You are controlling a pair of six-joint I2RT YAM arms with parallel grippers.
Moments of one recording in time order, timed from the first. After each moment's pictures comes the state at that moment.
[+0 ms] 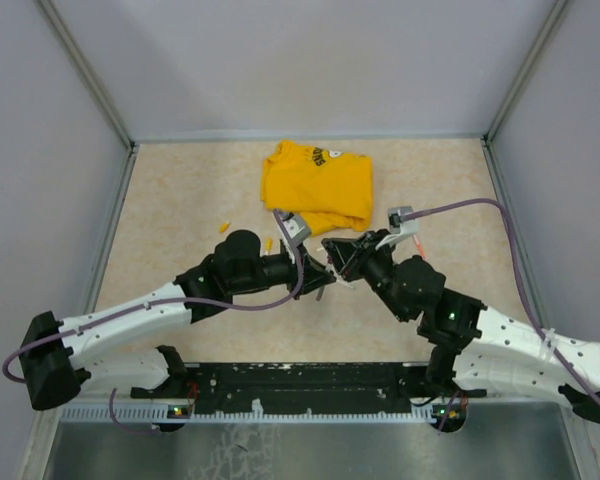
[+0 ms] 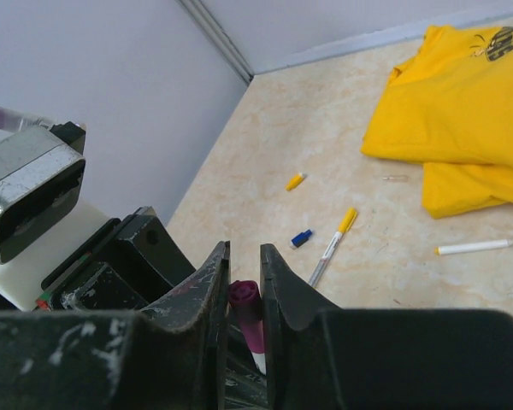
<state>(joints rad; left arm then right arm) -1.01 1.14 0.82 0.14 0.25 -0.32 1.17 0.76 0.69 0.06 0.57 0.63</state>
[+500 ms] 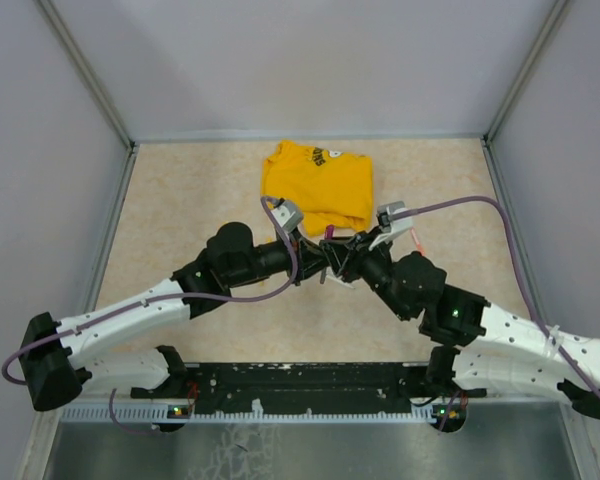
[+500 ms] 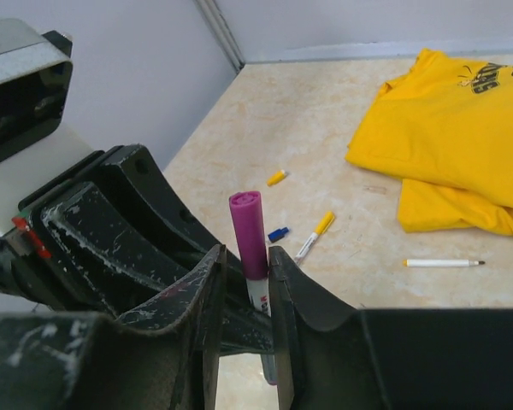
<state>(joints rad) -0.99 1.15 0.86 0.23 0.22 -0.32 1.19 0.78 0.81 -0.03 0.56 0.45</state>
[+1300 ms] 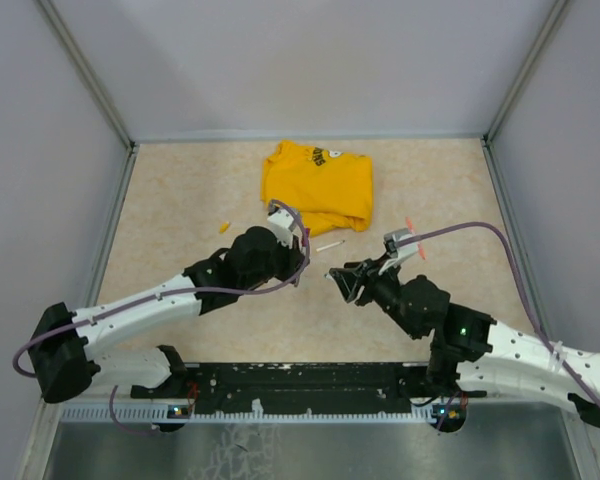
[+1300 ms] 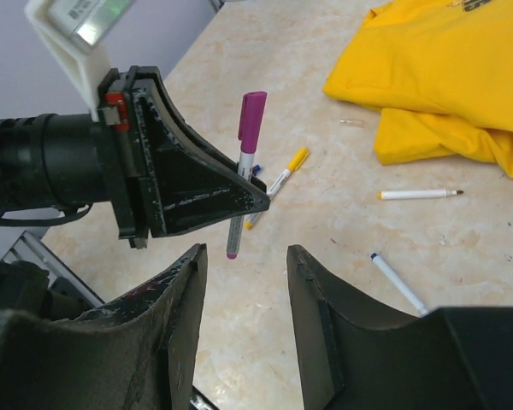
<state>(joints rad) -0.98 1.20 0.85 -0.05 -0.15 -0.37 1.20 0.59 0.58 -0.08 0.54 0.48</state>
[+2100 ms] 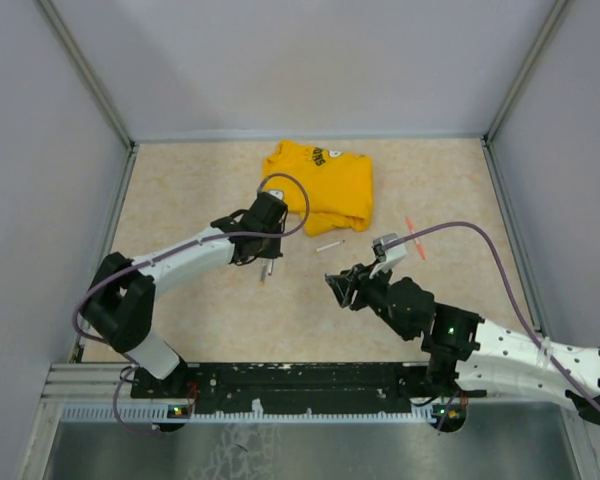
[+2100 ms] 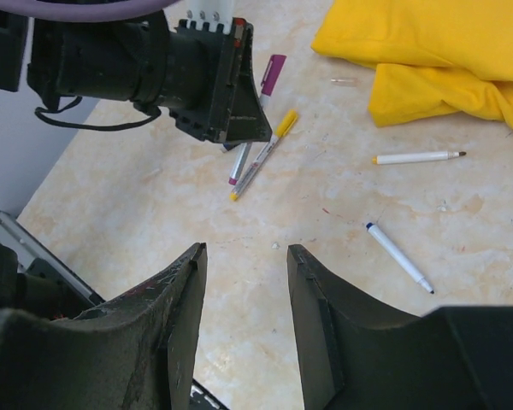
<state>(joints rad) -0.72 1.58 1.07 -0.41 -0.26 -0.46 1.20 0.65 0.52 -0.08 0.53 0.53</state>
